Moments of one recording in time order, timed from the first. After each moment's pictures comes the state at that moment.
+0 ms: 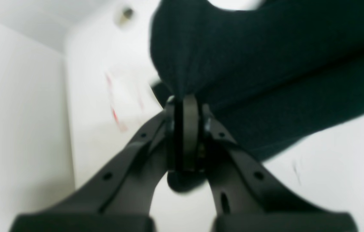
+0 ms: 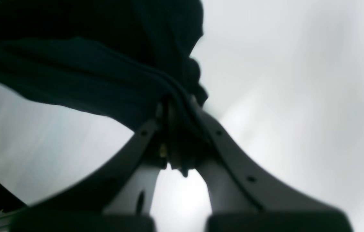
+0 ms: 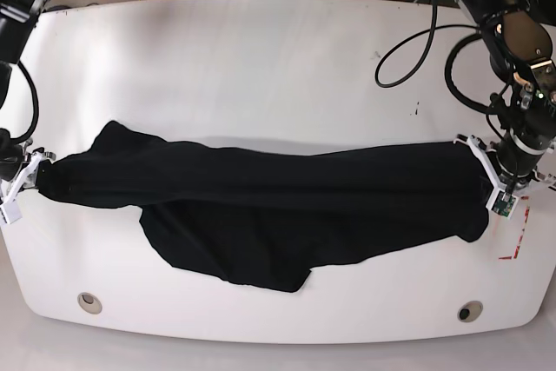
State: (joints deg) left arm -4.9 -16.2 -25.8 113.4 -11.0 -43.1 62.4; right arm 11.8 41.9 25.1 74.8 65.1 39.0 -75.0
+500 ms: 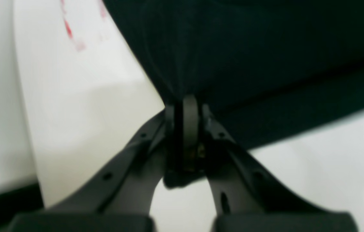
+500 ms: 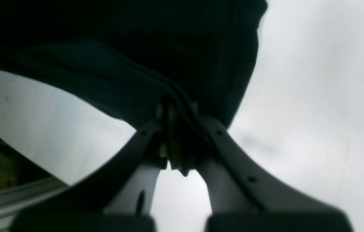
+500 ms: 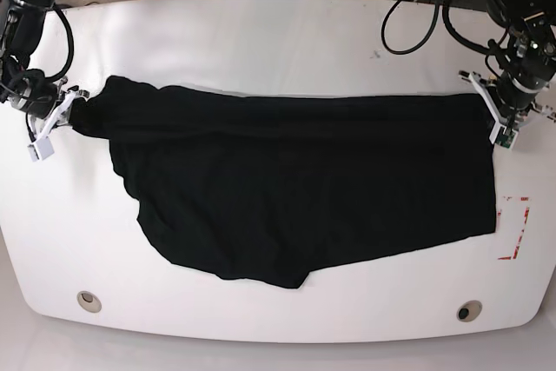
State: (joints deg) left arm 12.6 -14.1 -33.4 113.3 -10.4 -43.4 61.6; right arm -6.2 33.9 30.7 81.7 65.9 39.1 -73.6
